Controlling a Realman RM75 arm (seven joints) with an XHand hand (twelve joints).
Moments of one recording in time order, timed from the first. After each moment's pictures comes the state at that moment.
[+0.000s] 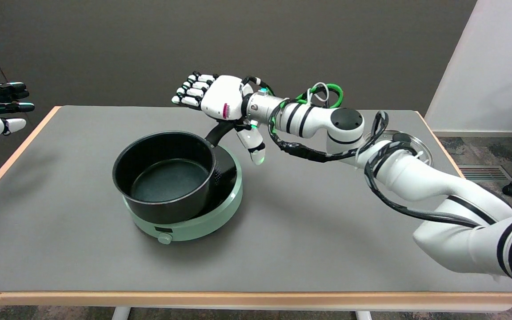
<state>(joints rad) 0.85 -1.23 -2.21 0.96 -1.10 0.42 1.33</state>
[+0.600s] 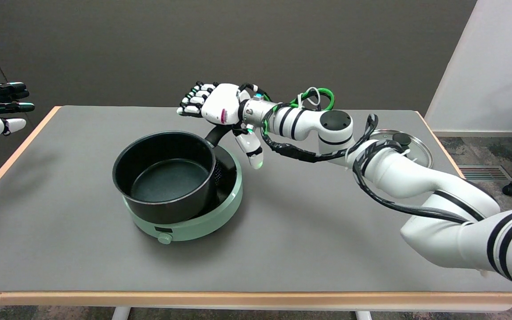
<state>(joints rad) 0.89 -1.29 -2.22 0.81 -1.12 0.40 1.32</state>
